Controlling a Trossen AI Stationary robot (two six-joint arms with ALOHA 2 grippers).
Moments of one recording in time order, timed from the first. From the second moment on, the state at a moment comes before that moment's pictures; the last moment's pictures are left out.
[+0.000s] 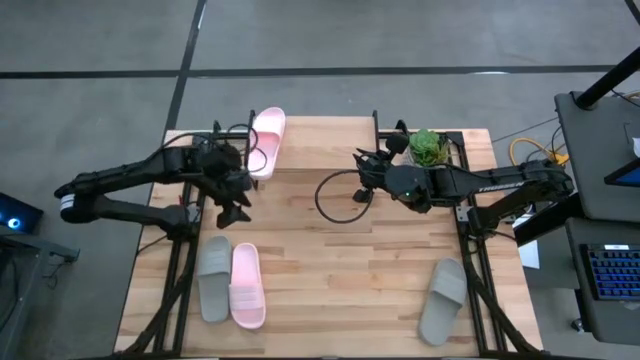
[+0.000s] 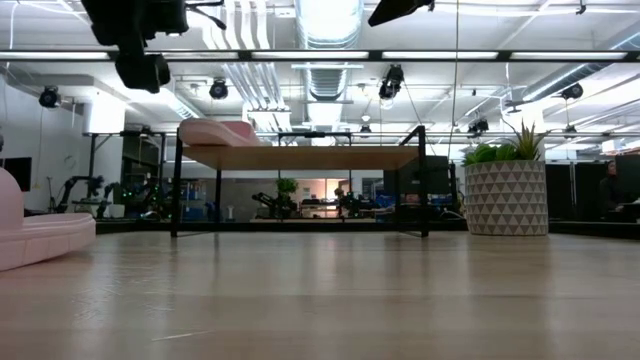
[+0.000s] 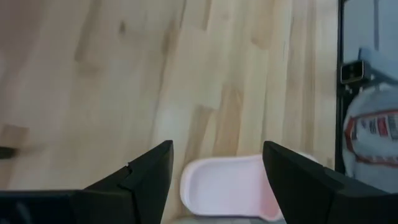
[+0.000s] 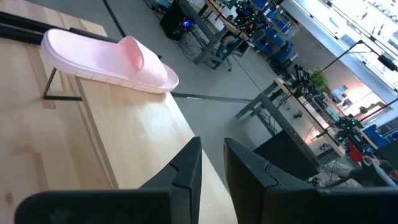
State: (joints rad) left arm 0.28 0.97 1.02 -1.07 0.37 -0.08; right arm 0.10 1.36 1.22 -0.26 0.91 -0.35
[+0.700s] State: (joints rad) left arm -0.07 0.98 0.91 -1.13 0.23 -0.43; right arm 0.10 1.36 1.22 -0.29 0.91 -0.32
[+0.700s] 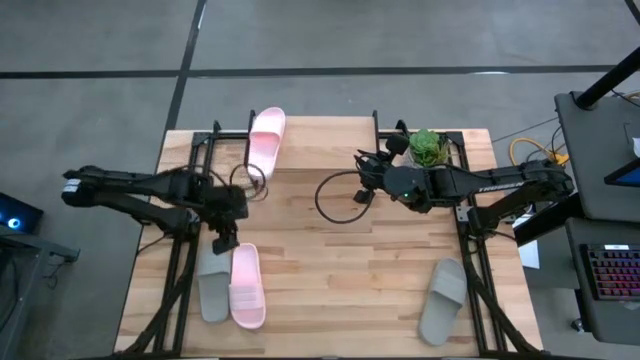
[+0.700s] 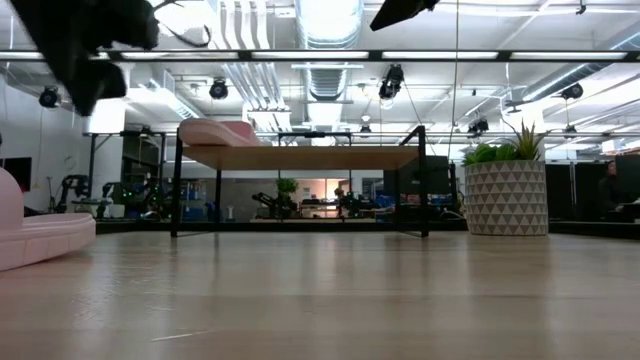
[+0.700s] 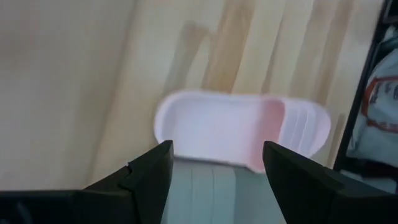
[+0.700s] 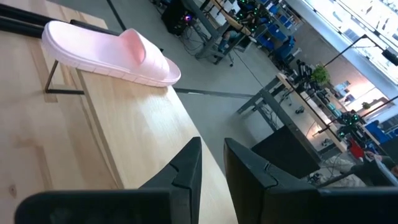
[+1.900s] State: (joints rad) left arm -0.45 1.30 0.62 -0.51 0.36 -0.75; right arm 0.10 1.36 1.22 -0.30 0.91 -0.31
